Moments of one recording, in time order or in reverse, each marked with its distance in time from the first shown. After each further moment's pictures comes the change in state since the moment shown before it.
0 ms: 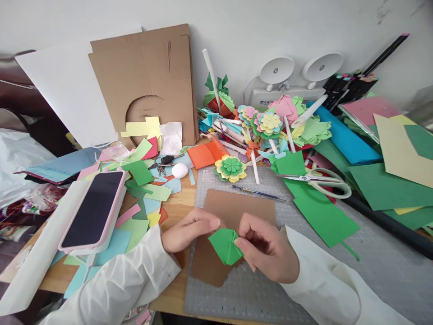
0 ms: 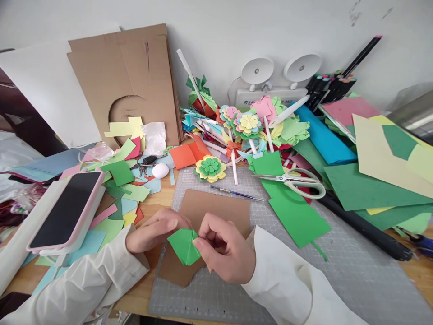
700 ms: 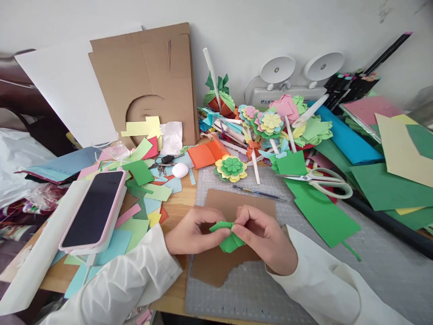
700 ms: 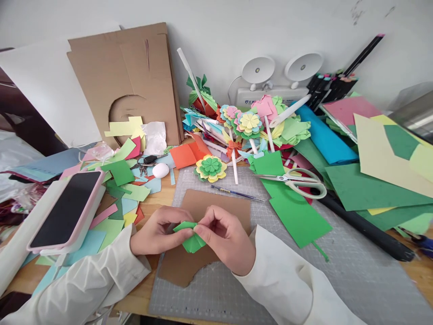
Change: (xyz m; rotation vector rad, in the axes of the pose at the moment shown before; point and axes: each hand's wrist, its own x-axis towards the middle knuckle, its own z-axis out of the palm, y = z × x) left_hand 0.005 -0.002 0.008 0.418 0.154 0.231; right_hand 0.012 0.004 -0.001 0.165 0.170 -0.015
